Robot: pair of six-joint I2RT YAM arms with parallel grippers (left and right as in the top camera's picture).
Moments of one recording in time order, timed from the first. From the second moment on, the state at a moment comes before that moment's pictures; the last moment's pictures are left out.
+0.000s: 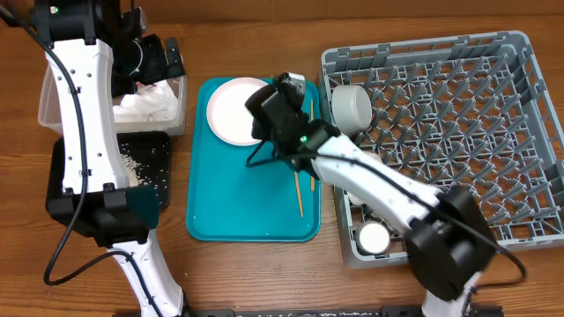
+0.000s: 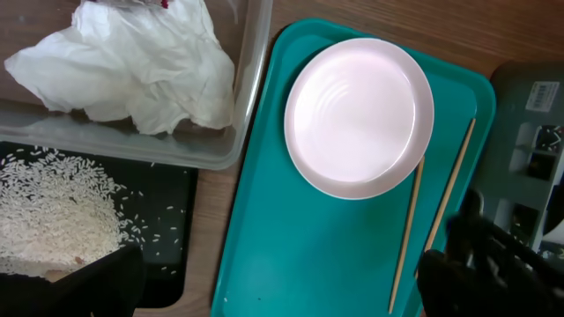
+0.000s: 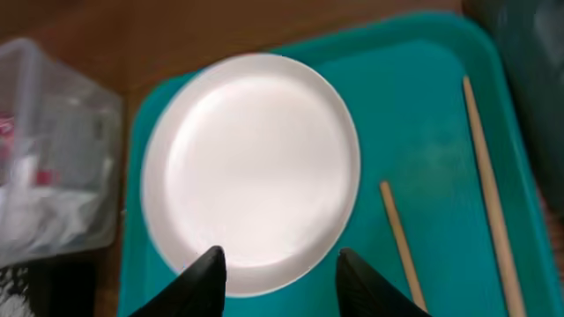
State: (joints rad) left arm 0.10 2.13 2.52 -1.68 0.17 -0.19; right arm 0.74 1.96 1.50 -0.41 0.26 0.86
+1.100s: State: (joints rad) left arm 0.10 2.13 2.52 -1.68 0.17 -0.19; right arm 0.67 2.16 1.52 -0.45 -0.03 1.08
